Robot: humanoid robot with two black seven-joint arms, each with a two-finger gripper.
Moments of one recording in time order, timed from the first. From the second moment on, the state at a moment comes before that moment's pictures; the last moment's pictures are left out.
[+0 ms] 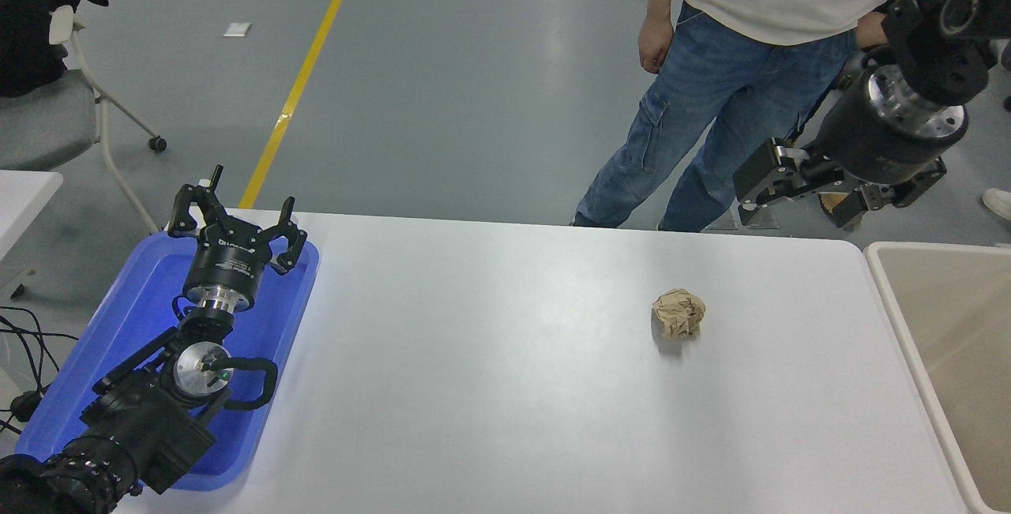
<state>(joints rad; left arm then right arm) -0.62 0.18 -0.87 -0.41 -0.09 -0.58 -0.50 2.22 -0.35 -1.27 1.30 -0.15 0.74 -0.03</state>
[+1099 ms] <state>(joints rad) -0.62 0.18 -0.87 -0.41 -0.09 -0.58 -0.50 1.47 -0.17 -1.03 0.82 -0.25 0.18 -0.02</state>
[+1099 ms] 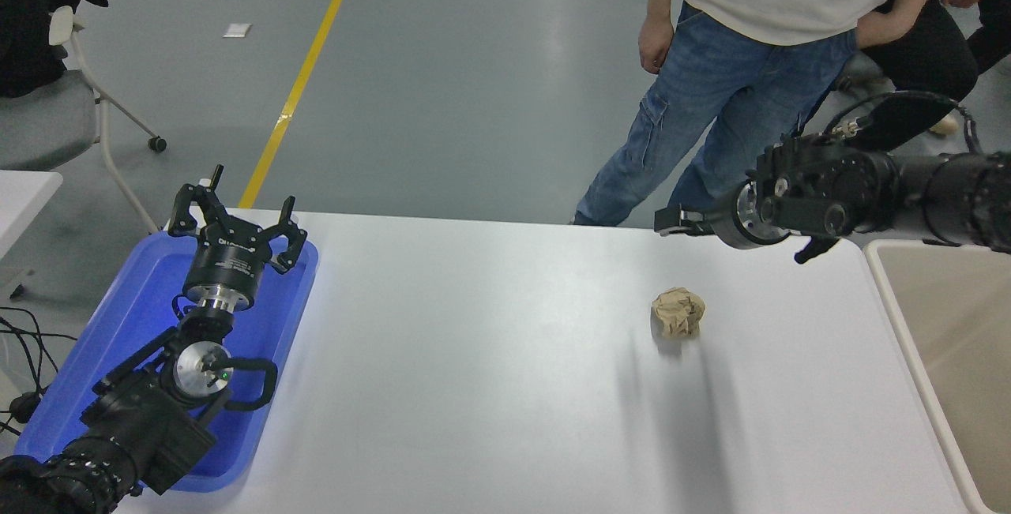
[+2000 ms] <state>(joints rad) -0.62 0.18 -0.87 -0.41 -0.09 -0.58 -0.50 1.16 -0.11 -0.92 0.58 -0.32 0.10 0.03</state>
